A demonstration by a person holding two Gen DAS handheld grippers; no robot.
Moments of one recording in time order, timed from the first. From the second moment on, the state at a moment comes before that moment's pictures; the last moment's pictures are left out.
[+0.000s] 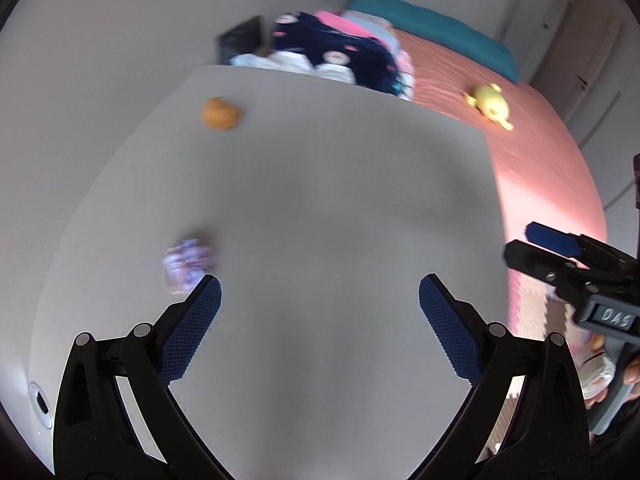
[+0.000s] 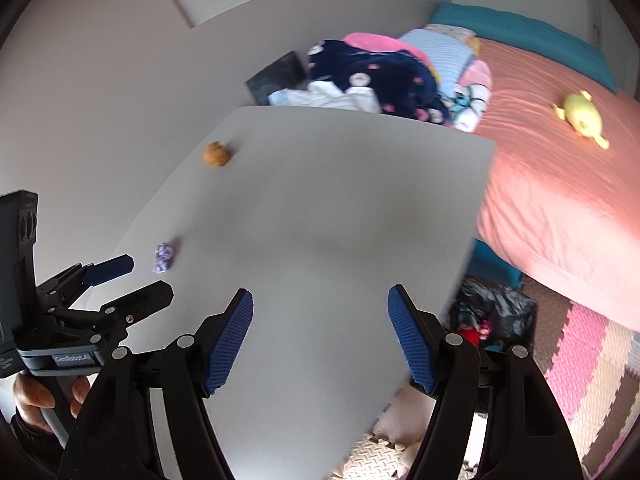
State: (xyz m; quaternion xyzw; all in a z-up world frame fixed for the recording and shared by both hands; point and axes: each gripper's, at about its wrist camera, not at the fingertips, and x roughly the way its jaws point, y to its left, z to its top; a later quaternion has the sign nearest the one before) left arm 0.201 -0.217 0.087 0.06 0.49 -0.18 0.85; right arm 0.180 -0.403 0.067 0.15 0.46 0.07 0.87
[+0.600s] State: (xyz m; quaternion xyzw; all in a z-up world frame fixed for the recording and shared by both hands) left arm 0.211 -0.141 0.052 0.10 0.44 -0.12 0.89; right arm 0.218 -0.326 0.057 0.14 0.46 0.12 0.87
